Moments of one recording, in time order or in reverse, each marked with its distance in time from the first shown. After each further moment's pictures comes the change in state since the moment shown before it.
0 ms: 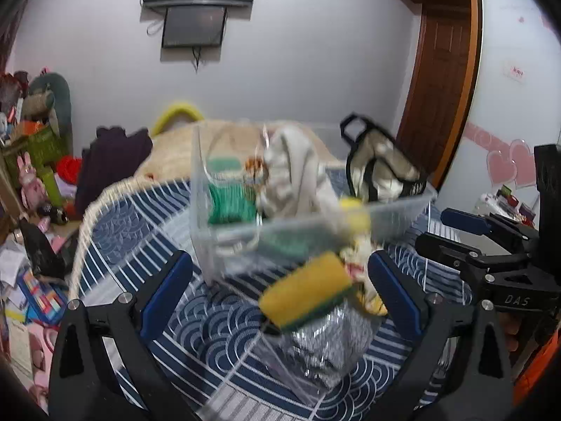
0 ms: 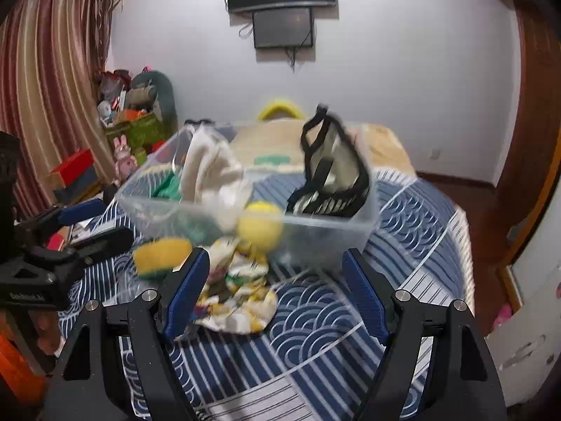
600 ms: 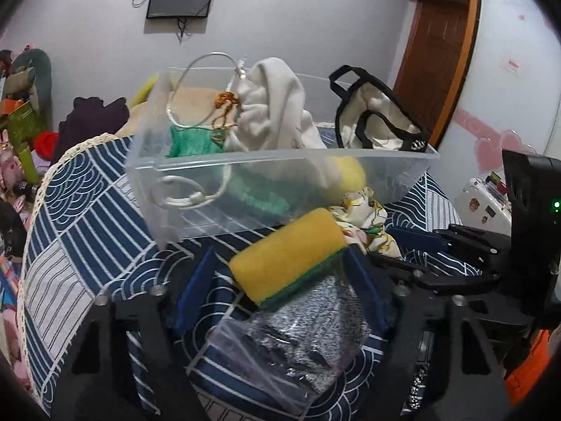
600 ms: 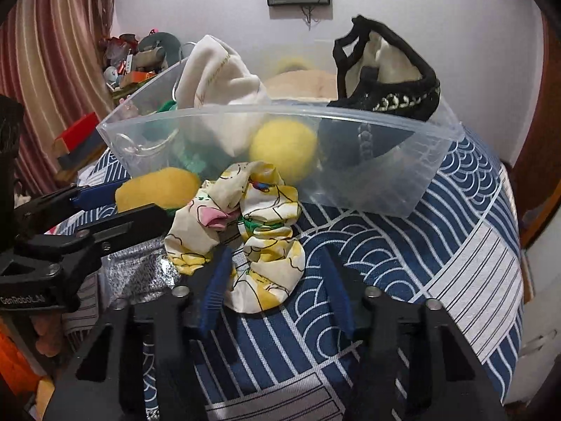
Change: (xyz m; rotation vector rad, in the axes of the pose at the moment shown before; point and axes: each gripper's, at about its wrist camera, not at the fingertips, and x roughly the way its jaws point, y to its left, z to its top) left arm 0.039 -0.011 -0.021 -0.009 0.079 -0.088; right arm 0.047 0.014 -0.026 -0.036 0.142 0.036
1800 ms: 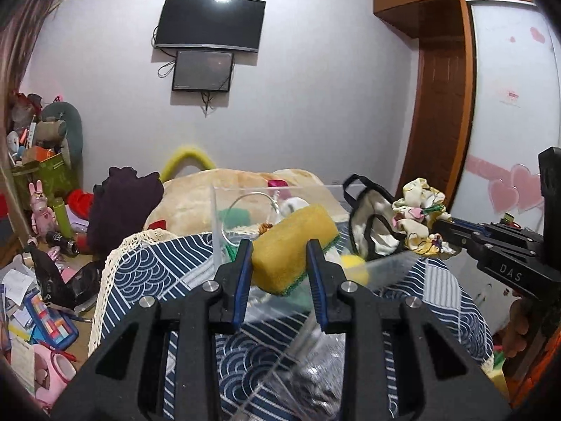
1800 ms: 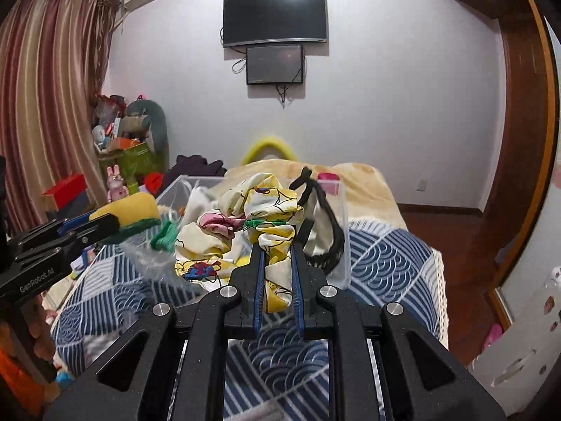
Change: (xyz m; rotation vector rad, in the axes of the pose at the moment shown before) left arm -0.074 0.005 0.046 0.023 -0.286 0.127; right arm -0.079 -0.011 0.042 0.024 -0.304 -0.114
